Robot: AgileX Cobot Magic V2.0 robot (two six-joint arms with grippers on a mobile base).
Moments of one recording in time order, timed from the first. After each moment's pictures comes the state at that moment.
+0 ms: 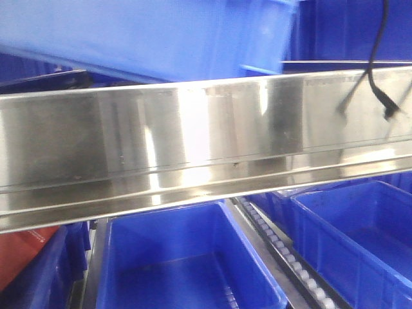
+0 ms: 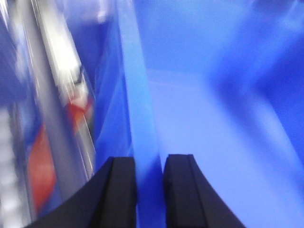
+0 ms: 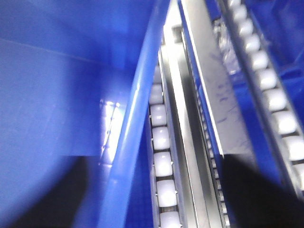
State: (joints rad) left arm -0.15 1.87 -2.28 -0.04 1.26 -0.08; right arm 0.52 1.96 -2.27 -0.01 1.22 0.19
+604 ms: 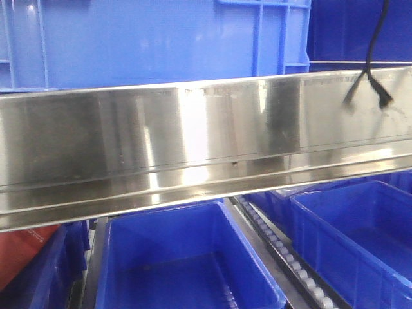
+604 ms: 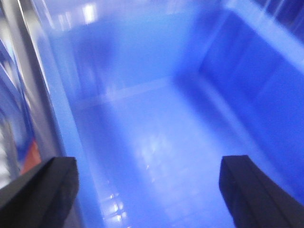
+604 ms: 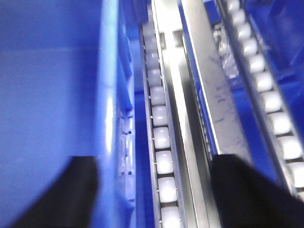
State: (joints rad) left arm -0.16 1.77 -2.28 -0.04 1.23 -0.07; right arm 0.52 1.89 -2.27 -0.01 1.23 0.19
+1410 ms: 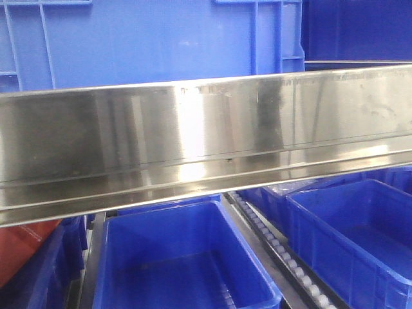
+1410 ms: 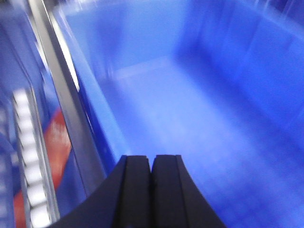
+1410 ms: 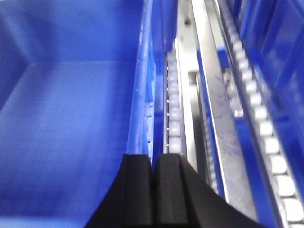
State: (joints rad) left arm -0.16 1.17 -1.45 -0.01 0.84 -0.06; right arm 0.58 1.43 -1.78 0.00 1.00 0.10
